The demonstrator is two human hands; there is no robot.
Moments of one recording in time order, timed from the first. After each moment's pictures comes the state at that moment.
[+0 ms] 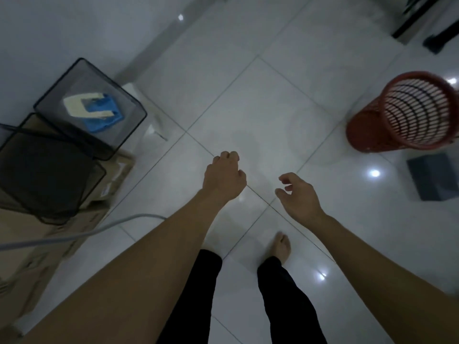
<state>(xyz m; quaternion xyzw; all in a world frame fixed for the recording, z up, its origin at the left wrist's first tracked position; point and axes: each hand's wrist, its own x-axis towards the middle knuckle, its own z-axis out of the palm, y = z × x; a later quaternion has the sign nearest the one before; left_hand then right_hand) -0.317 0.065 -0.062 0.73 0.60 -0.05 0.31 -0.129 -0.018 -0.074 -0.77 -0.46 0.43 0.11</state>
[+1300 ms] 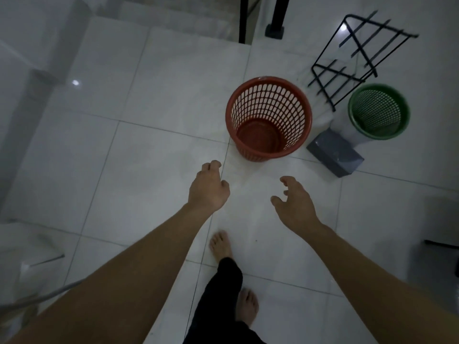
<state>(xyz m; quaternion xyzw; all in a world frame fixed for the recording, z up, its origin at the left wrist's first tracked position) 0.134 0.136 -0.128 0.82 0.47 -0.10 0.32 0.274 -0.029 -0.128 -0.87 -0.23 0.36 0.22</state>
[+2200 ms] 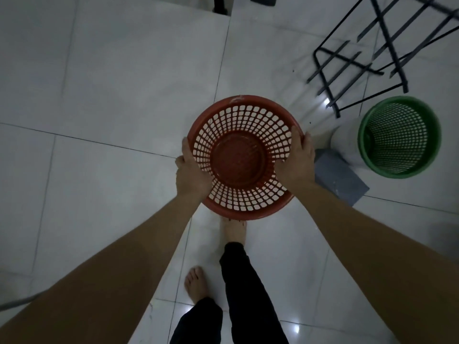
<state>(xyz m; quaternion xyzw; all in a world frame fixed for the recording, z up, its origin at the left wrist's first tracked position) 0.345 0.276 -0.275 0.65 0.62 -0.06 0.44 0.528 0.151 -0.279 -0.92 -0.20 0.31 0.12</state>
